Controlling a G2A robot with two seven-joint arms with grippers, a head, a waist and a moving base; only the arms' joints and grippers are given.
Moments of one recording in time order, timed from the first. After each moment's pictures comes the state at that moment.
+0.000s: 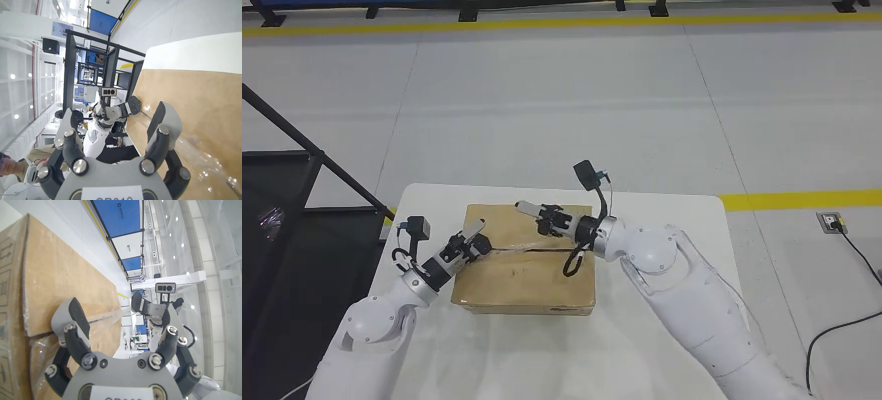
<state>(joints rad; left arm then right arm) 1.07 -1.13 -1.46 -1.43 -0.25 -0.25 -0.65 -0.52 -1.42 0.90 -1.23 0.08 0.04 0.66</state>
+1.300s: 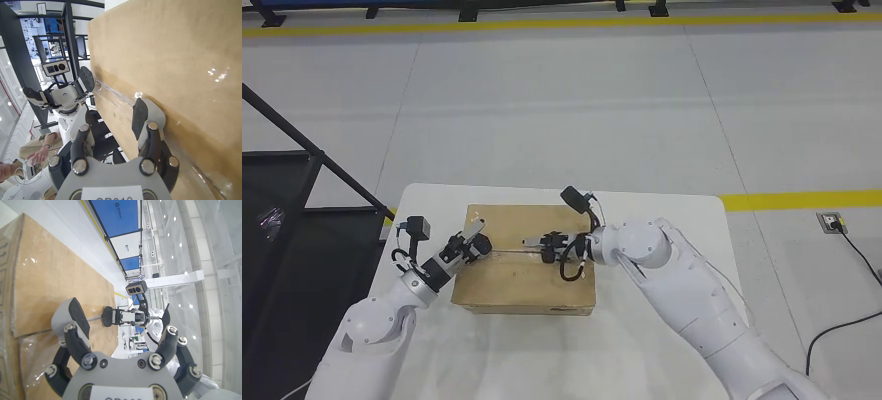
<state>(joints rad) 1.08 -1.12 -1.46 -1.44 -0.26 -0.26 -0.65 -0.47 -1.44 0.87 -1.05 -0.02 0.14 0.90</state>
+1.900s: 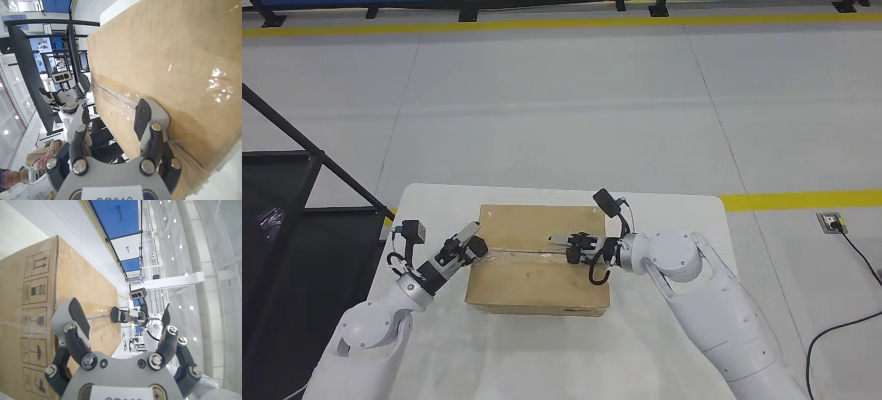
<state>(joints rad) 1.10 -1.12 -1.48 -1.44 -0.26 -0.27 -0.64 -0.64 -1.36 1.05 -1.25 -0.08 0.20 0.91</state>
